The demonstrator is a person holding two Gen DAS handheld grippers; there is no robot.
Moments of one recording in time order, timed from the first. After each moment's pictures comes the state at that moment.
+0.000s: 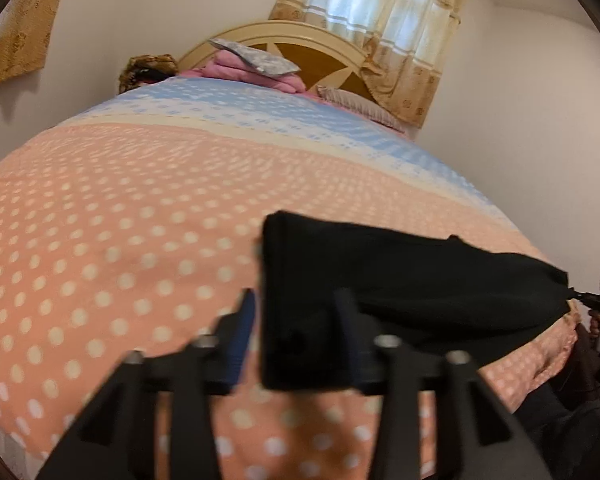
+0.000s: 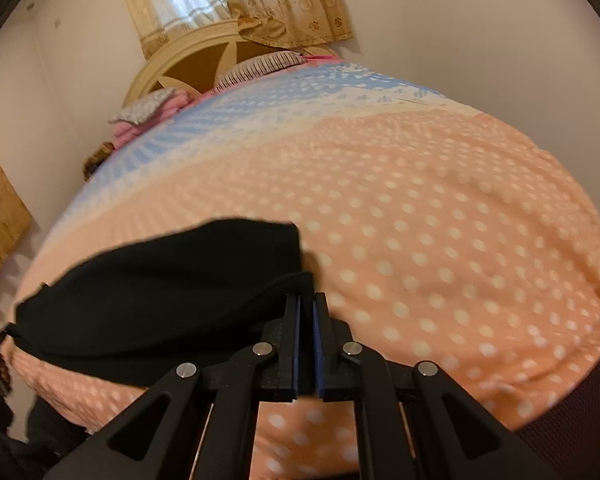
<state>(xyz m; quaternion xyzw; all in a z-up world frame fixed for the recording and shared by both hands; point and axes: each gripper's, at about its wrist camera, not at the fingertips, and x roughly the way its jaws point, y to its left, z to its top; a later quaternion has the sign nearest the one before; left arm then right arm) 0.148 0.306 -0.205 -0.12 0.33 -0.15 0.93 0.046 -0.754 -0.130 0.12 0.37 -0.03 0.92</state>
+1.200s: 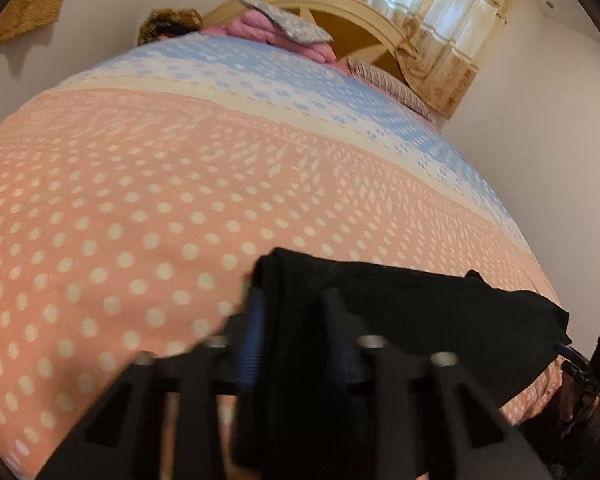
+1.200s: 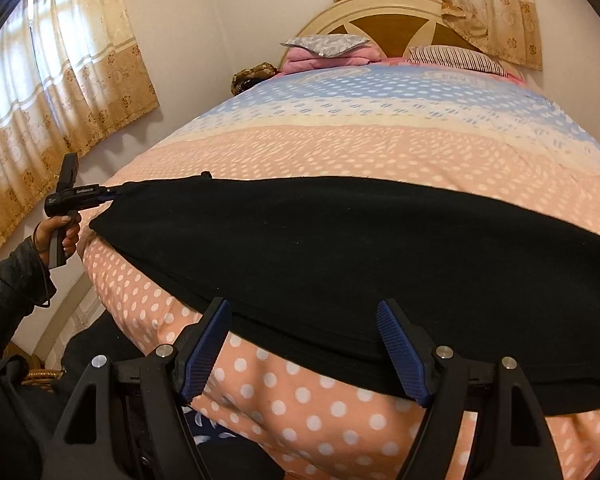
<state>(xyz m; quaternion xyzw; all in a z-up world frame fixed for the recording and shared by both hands) 0.208 0.291 -0.203 -0.16 0.41 -0.12 0.89 0.063 -0.431 -0.142 0.00 0.38 0.22 0.90</state>
